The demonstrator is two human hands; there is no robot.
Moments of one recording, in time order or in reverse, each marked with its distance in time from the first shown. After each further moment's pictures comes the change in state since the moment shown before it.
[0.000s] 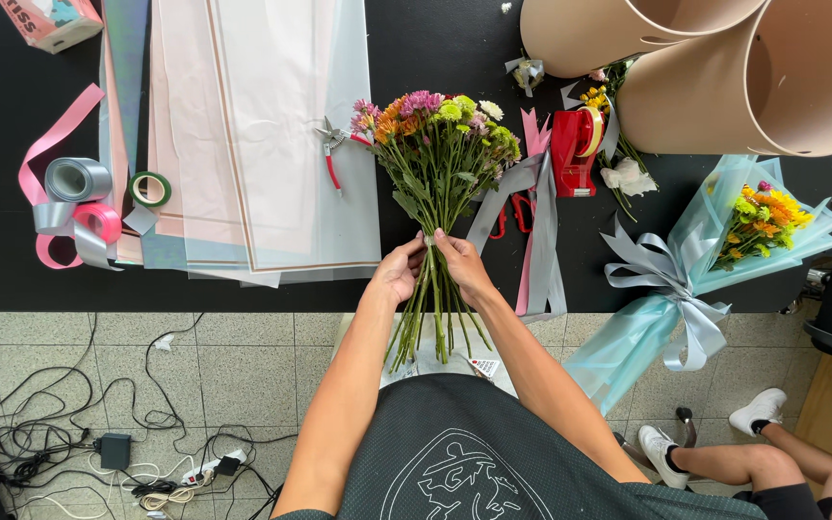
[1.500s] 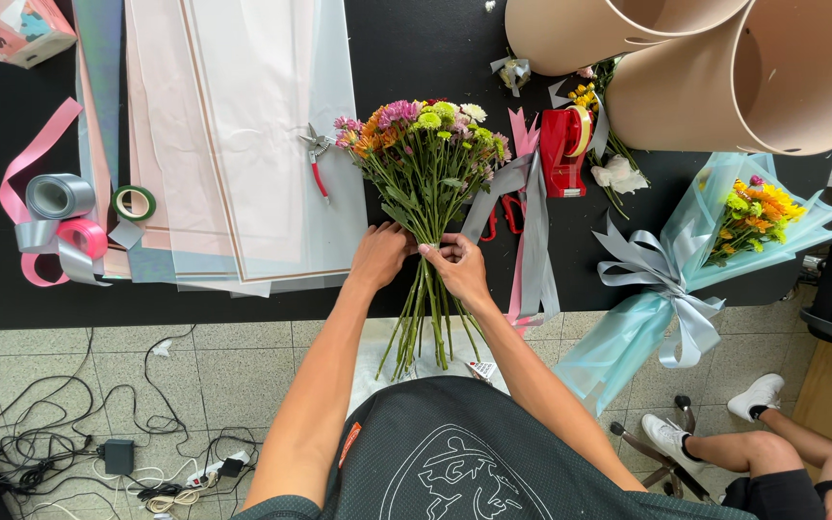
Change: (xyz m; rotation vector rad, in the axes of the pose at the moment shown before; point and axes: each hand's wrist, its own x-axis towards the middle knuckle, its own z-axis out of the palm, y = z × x) left_hand -0.119 0.087 0.048 1.959 0.061 0.929; right_hand 0.004 0.018 -0.024 -0.205 0.232 -0.105
